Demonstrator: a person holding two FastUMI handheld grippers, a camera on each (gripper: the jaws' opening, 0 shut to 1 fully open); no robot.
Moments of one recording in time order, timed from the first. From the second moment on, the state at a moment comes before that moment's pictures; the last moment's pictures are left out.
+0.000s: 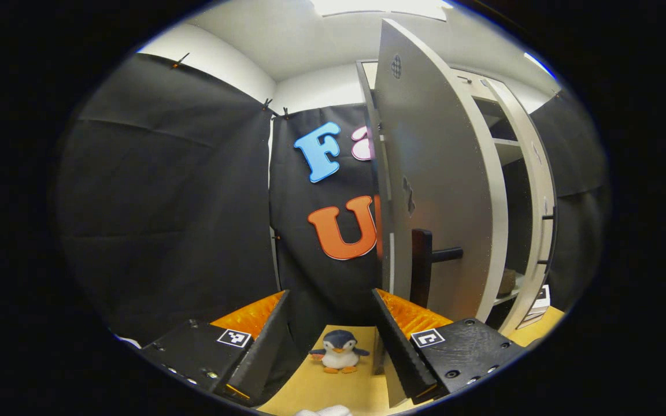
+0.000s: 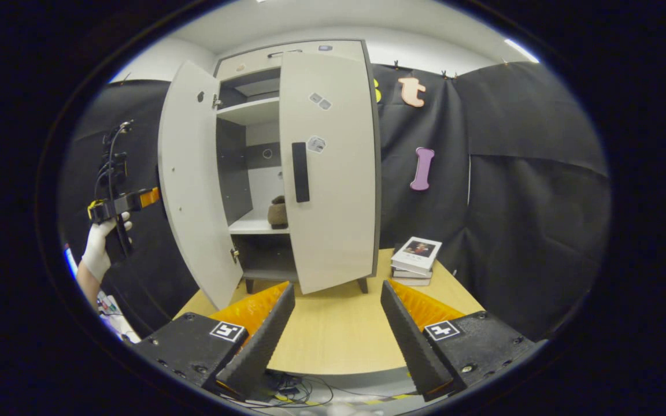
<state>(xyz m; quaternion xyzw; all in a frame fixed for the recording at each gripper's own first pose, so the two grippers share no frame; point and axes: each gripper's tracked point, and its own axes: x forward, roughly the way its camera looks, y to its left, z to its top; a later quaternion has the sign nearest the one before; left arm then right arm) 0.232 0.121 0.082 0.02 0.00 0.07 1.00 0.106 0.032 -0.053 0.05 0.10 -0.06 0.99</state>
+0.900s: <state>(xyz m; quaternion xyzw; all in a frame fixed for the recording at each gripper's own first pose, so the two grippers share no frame) 0.250 -0.014 0.087 0.02 0.01 0.03 1.00 0.128 -0.047 -0.025 0.04 0.07 -0.03 1.00</state>
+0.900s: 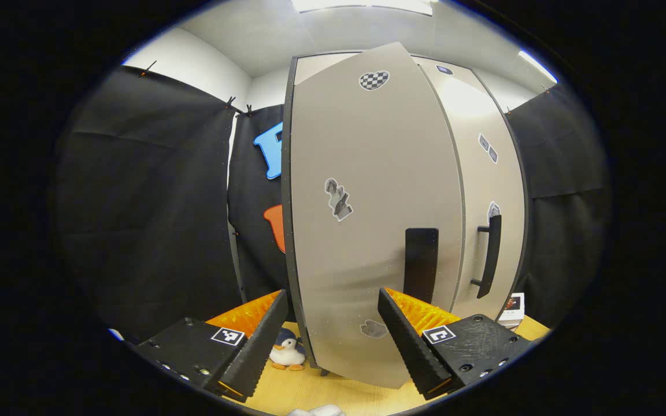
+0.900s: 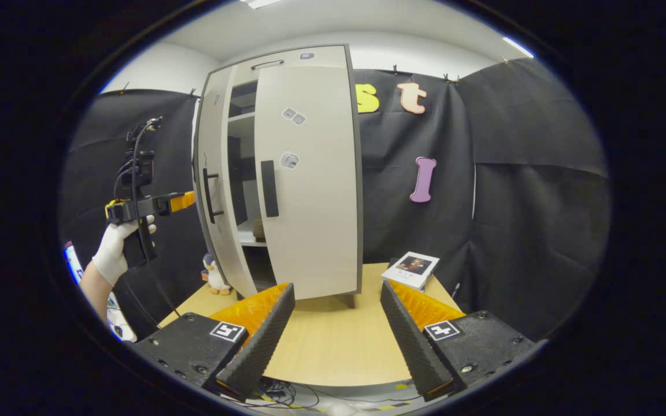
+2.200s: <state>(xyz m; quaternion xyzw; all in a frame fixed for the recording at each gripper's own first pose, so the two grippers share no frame) 0.063 -0.013 0.070 0.00 0.02 -0.03 1.00 0.129 0.023 0.002 0.03 0.01 -0.04 1.00</state>
